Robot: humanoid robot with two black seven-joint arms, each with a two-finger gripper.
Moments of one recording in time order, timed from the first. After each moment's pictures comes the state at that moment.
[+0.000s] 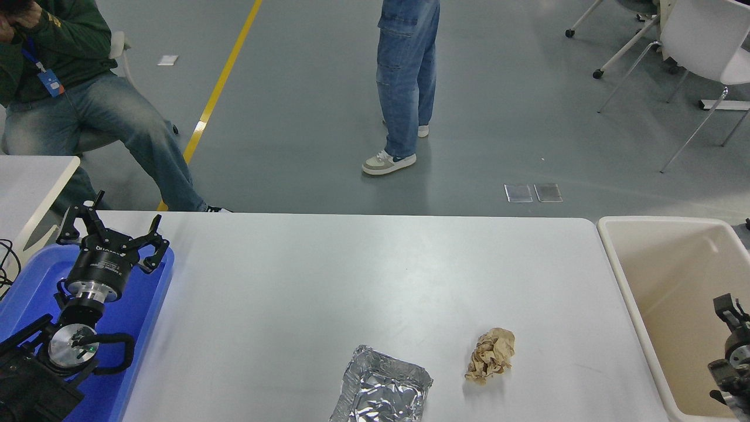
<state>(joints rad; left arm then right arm) -0.46 0.46 -0.83 -0.53 -0.19 -0.62 -0.49 0.56 -0.28 0.11 -0.10 -0.47 -0.33 0.16</state>
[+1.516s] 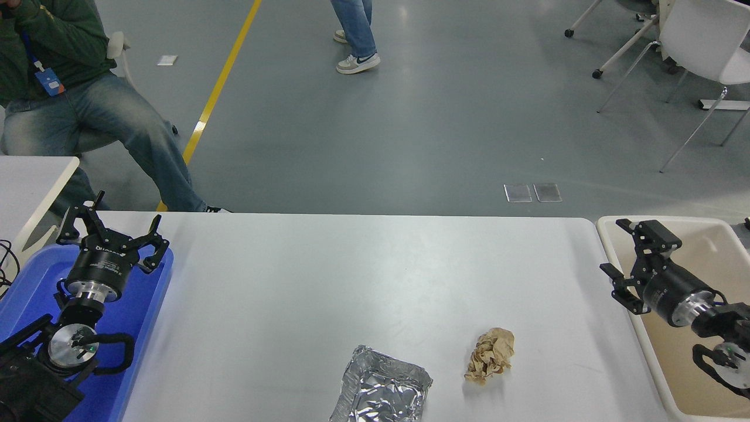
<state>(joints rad) -0.46 0.46 -0.83 -0.53 -0.19 -0.62 -0.49 0.40 -0.63 0.73 0.88 -0.52 0.26 0.37</state>
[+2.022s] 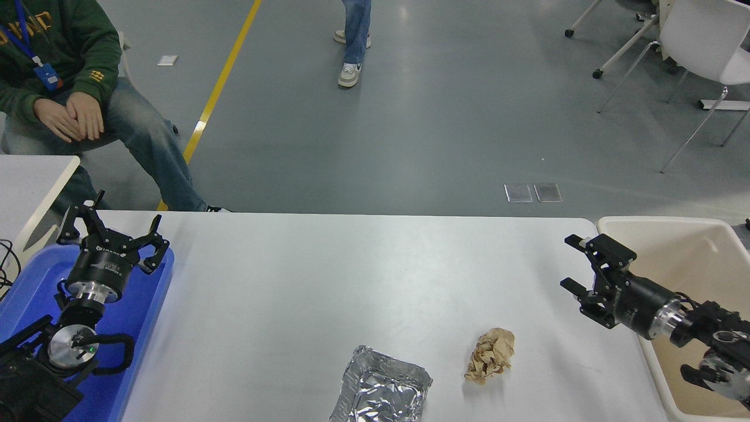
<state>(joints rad) -0.46 0.46 -0.83 -0.53 -0.19 -0.62 -0.49 0.38 -0.71 0.64 1.17 -0.80 0.20 0.36</state>
